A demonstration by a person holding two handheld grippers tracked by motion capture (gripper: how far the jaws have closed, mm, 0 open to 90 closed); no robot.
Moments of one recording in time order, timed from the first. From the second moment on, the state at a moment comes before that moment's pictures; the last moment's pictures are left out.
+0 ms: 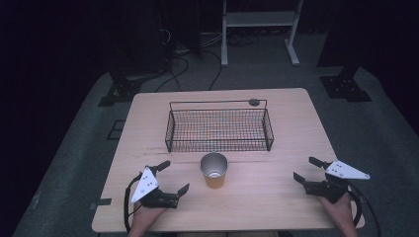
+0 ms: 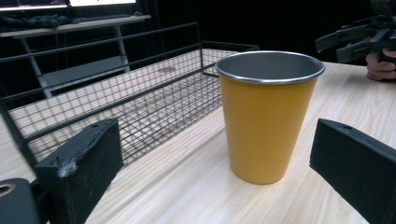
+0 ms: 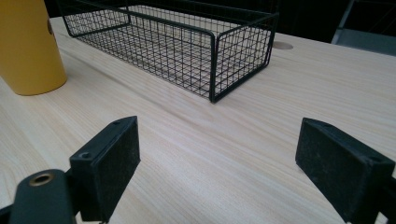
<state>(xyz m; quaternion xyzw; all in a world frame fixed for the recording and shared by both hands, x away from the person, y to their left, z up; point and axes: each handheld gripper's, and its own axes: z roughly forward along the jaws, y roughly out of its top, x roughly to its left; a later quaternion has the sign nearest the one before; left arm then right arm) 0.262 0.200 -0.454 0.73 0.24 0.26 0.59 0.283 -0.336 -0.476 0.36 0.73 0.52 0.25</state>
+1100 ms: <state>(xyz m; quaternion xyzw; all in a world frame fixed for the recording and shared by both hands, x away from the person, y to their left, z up) 0.281 0.143 -0.457 0.77 0.21 0.21 0.56 0.283 -0.336 -0.476 0.36 0.73 0.52 0.25</state>
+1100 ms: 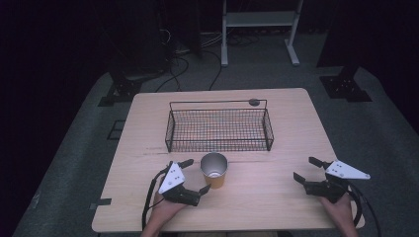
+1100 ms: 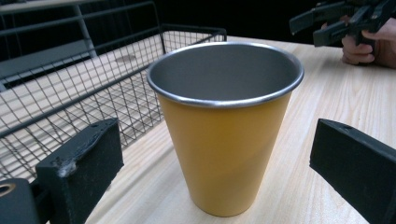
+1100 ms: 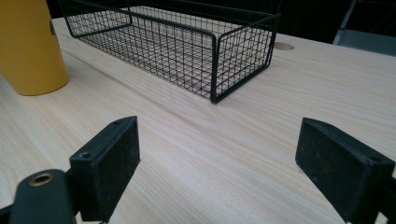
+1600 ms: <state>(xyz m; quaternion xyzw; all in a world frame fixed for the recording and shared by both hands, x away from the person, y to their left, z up) 0.296 0.121 -0.464 0.78 0.22 0.19 0.55 0.284 -0.336 -0.476 0.35 0.73 0.52 0.25</state>
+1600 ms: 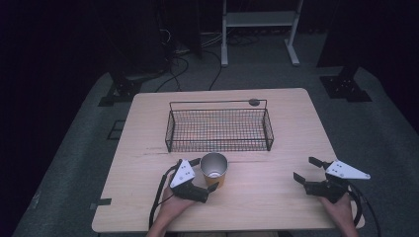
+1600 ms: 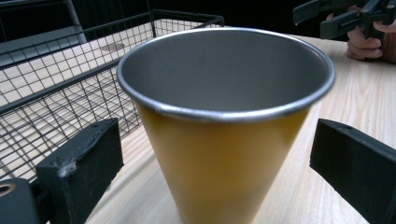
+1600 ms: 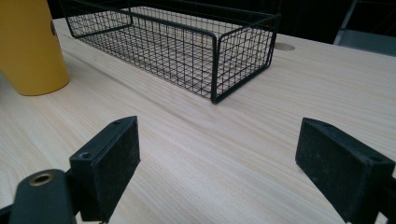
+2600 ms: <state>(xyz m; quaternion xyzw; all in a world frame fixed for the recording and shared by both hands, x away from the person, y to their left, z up) 0.307 0.107 -0.457 0.76 0.22 0.17 0.59 0.283 -0.336 -0.476 0.35 0.74 0.52 0.25</state>
